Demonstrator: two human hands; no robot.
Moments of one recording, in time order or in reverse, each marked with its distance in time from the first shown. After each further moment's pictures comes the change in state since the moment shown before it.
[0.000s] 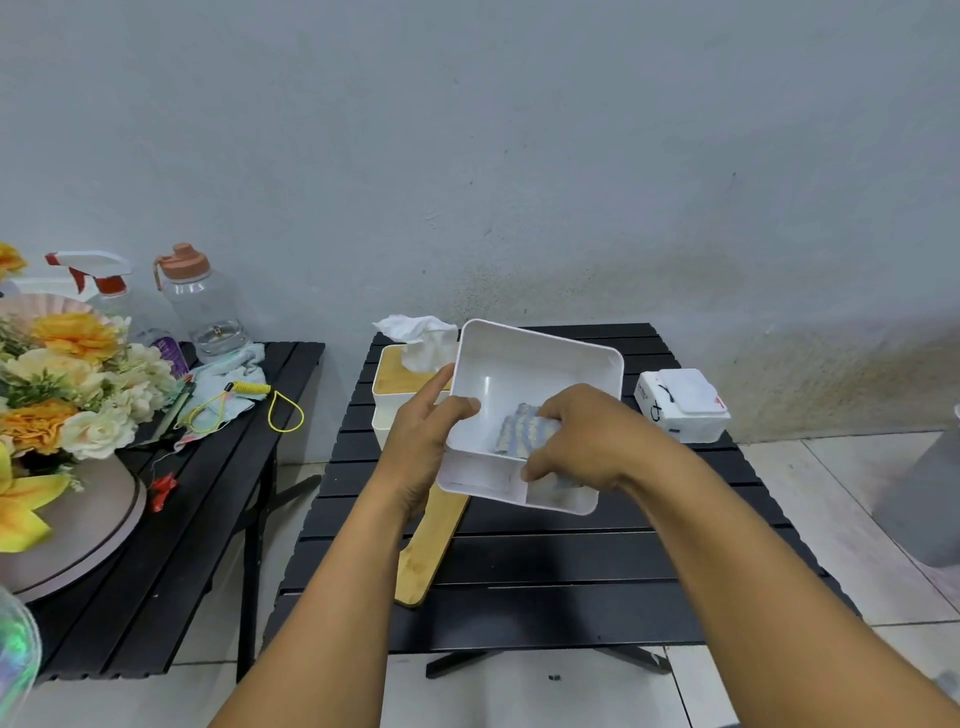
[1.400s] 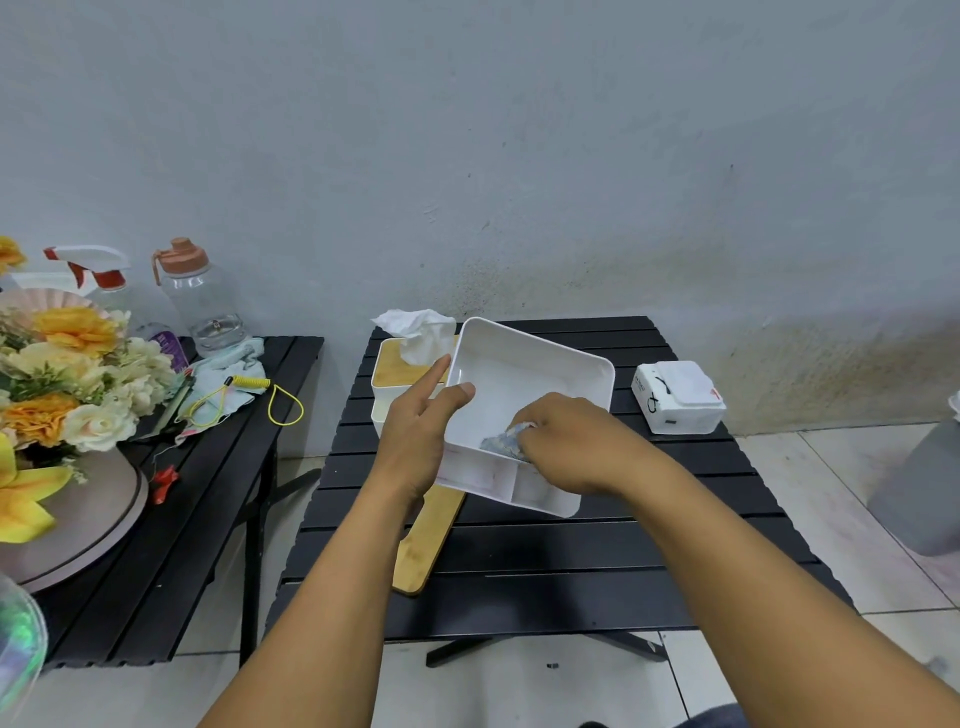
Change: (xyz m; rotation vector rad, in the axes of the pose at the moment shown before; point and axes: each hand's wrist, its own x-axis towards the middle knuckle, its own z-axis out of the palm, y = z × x) left_hand -0.008 0.004 0.005 0.036 0.099 -0.034; right_hand -0.001 0.004 0.016 -0.061 0.016 -0.171
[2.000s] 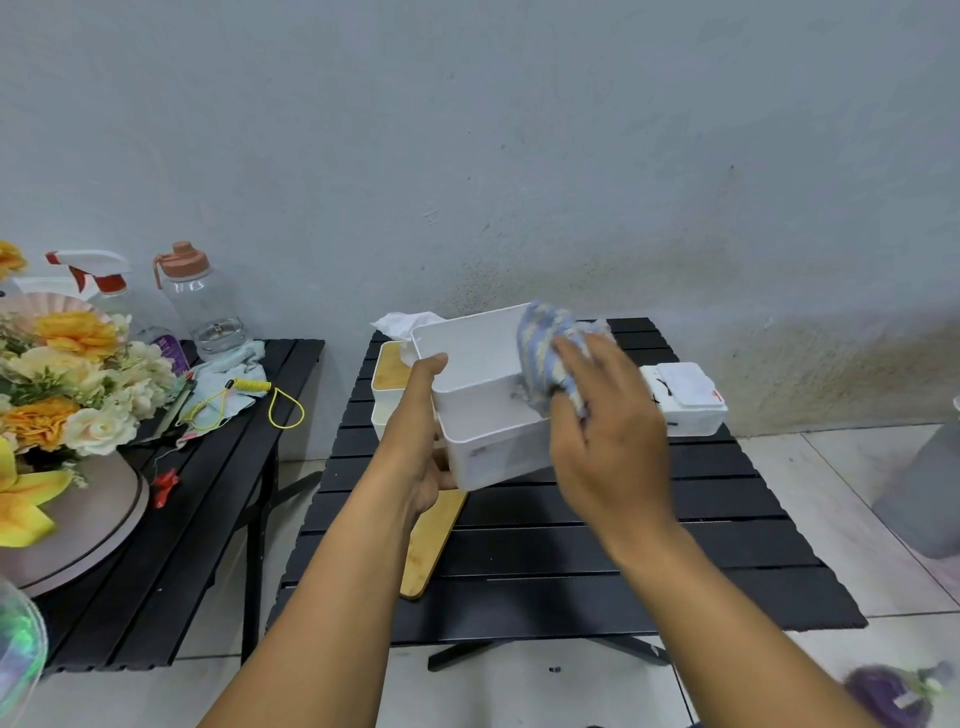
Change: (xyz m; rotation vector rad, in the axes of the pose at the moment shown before) left_hand 0.001 0.020 0.011 -0.212 0.137 -0.406; right_hand -0.012 0.014 0.029 0.168 0.971 -0.311
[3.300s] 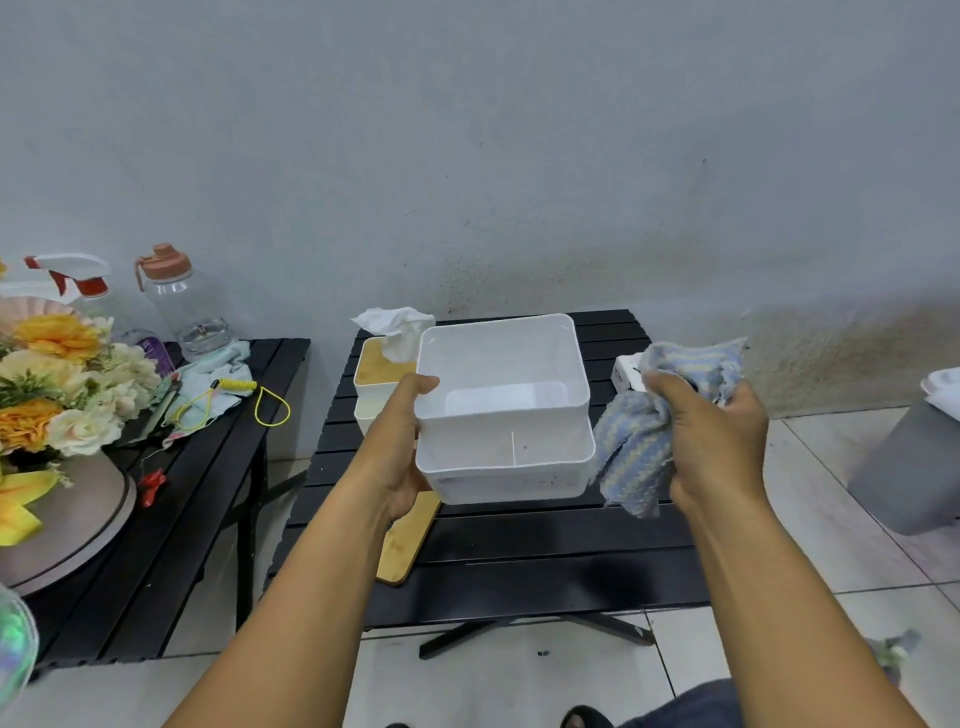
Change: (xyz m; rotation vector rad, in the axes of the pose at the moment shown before) left_hand -0.006 -0.015 -0.008 0.014 -0.103 0.025; right_hand 0.010 0.066 -0.059 0.694 0.295 0.829
